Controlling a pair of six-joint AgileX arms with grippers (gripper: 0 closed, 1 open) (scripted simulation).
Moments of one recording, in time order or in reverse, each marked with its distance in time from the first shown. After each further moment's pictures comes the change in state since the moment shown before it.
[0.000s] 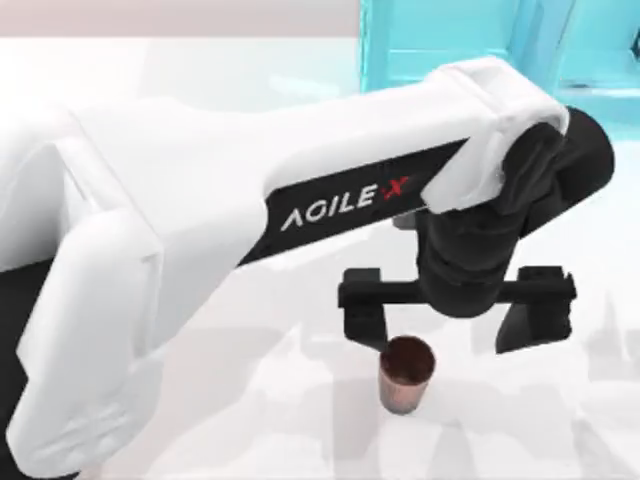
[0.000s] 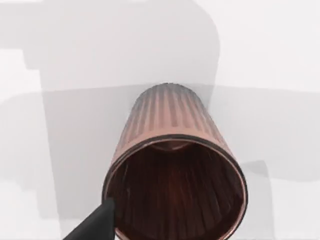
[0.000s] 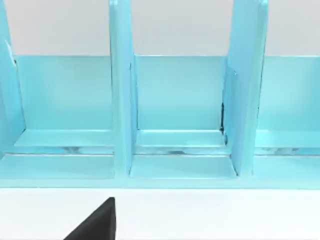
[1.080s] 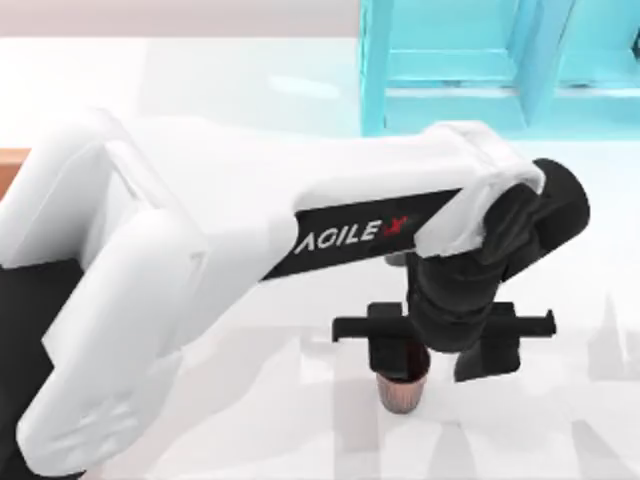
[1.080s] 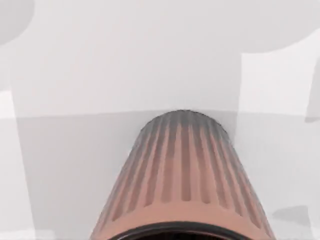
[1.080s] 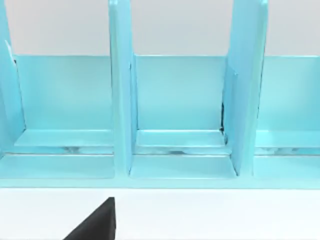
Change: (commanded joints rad) left arm -0.001 0.010 -0.155 0.162 0.000 -0.001; right arm 0.000 0.000 0.000 0.000 0.000 0.000
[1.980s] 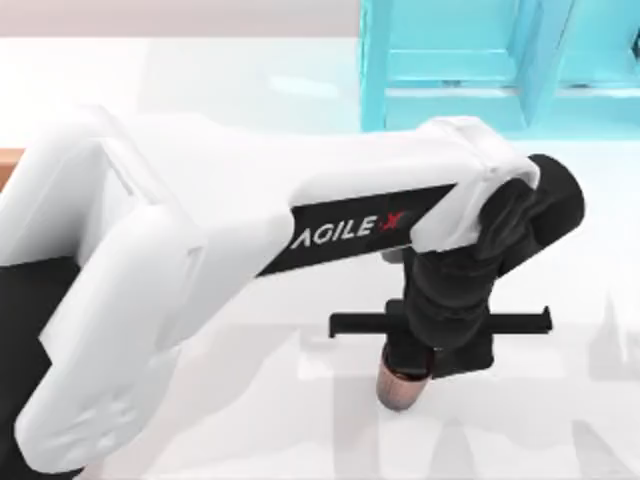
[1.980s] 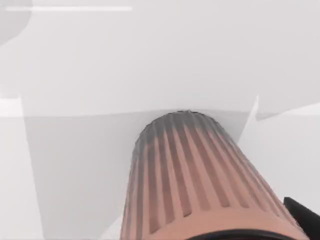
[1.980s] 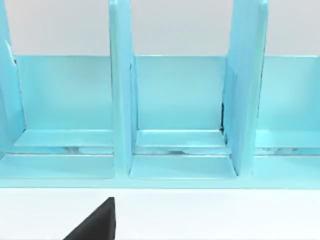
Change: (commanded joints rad) left arm 0.013 -0.006 0.001 -0.005 0.001 0.013; right arm 0.000 0.000 0.000 0.000 0.000 0.000
